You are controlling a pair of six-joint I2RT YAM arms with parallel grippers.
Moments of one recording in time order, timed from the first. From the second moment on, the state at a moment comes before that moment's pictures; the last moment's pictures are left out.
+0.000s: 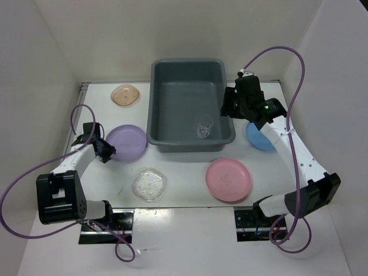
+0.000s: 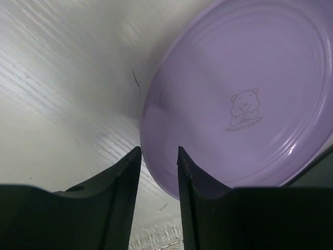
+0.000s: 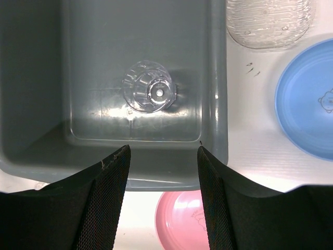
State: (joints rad) left arm 0.17 1.33 0.72 -0.47 -0.05 -0.78; right arm 0.39 1.38 1.51 -0.83 0.17 0.42
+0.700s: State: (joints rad) left arm 0.17 1.36 0.74 -0.49 -0.14 -0.87; right arm 0.39 1.38 1.51 -0.84 0.17 0.41
